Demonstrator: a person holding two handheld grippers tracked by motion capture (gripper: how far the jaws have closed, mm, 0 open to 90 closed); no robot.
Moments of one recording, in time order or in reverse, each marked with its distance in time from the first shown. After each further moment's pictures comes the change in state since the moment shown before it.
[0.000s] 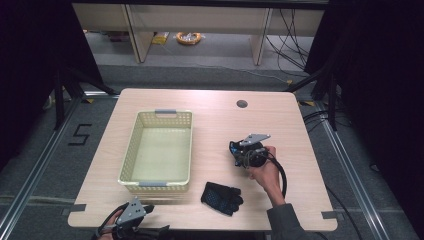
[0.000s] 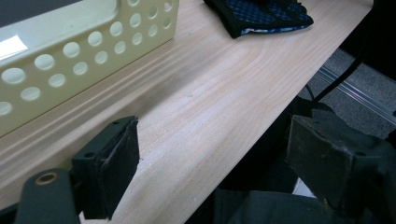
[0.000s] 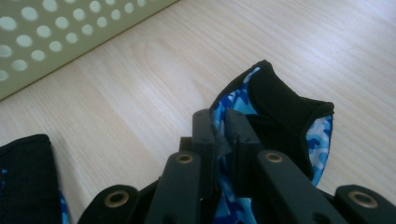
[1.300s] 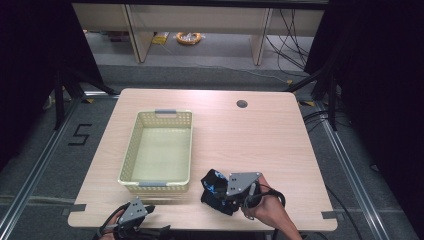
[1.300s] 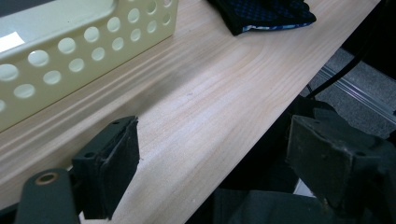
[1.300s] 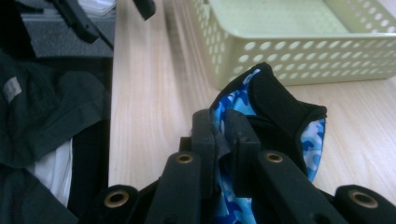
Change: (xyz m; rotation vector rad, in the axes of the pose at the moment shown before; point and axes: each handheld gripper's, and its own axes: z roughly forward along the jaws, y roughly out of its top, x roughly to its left) left arm 0.000 0.000 0.003 0.031 -0.009 -0.013; right arm 0.104 -0.018 -0.055 -0.093 0.334 -0.479
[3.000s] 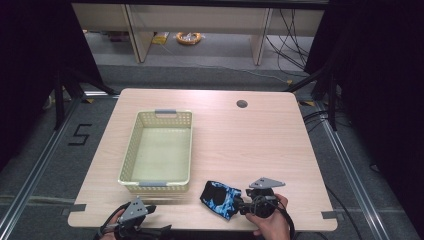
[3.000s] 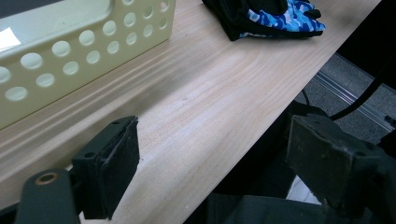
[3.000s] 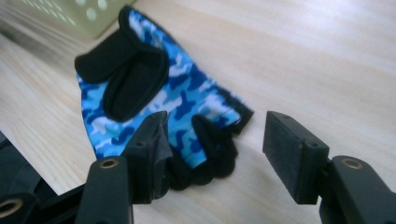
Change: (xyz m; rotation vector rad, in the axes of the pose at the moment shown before) left arm 0.000 0.002 0.000 -0.008 -0.013 0.002; right arm 0.016 -0.067 -0.001 0.058 -0.339 0.735
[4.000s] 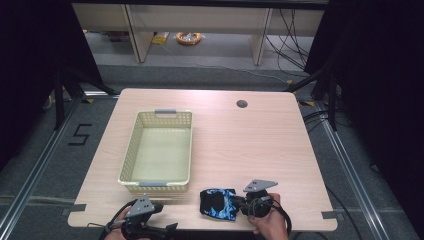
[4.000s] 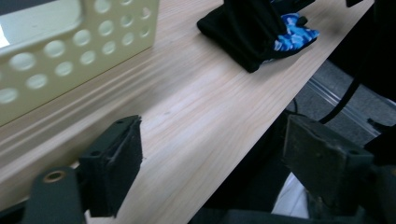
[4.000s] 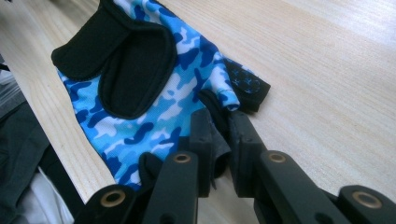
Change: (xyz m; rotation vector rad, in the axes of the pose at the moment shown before) left arm -0.007 0.014 0.019 -0.024 -0.053 -0.075; right arm -0.003 -0.005 0.016 0.038 0.129 -0.111
